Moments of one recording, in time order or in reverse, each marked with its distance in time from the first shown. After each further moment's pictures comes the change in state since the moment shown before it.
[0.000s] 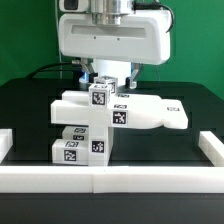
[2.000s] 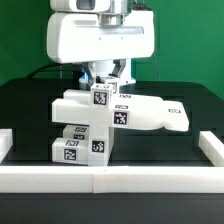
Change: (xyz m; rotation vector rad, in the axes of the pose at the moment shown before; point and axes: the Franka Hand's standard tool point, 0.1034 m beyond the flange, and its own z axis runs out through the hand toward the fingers) arm 0.004 0.011 0.000 -0.017 -0.007 -0.972
